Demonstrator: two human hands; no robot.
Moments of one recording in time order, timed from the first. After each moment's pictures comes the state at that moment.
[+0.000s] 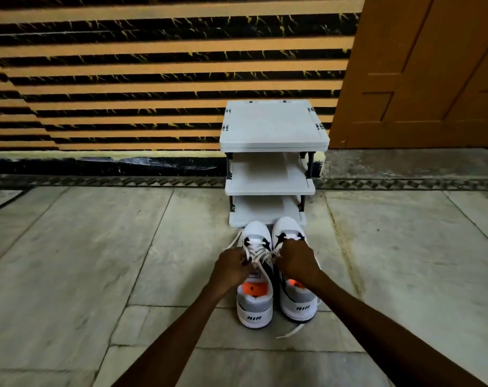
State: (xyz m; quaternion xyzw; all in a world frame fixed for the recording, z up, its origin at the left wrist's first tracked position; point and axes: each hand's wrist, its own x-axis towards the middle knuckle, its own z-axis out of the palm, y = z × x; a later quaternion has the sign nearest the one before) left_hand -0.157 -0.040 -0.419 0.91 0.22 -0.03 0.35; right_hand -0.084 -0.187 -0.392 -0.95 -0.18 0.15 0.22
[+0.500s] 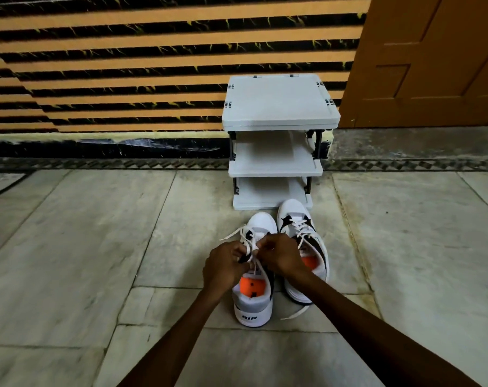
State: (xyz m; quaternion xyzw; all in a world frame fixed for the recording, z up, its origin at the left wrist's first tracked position) left_hand -0.194 -0.042 -0.422 0.87 0.28 0.03 0.40; right_hand -0.109 -0.163 -0.420 -0.87 -0.17 0.20 0.41
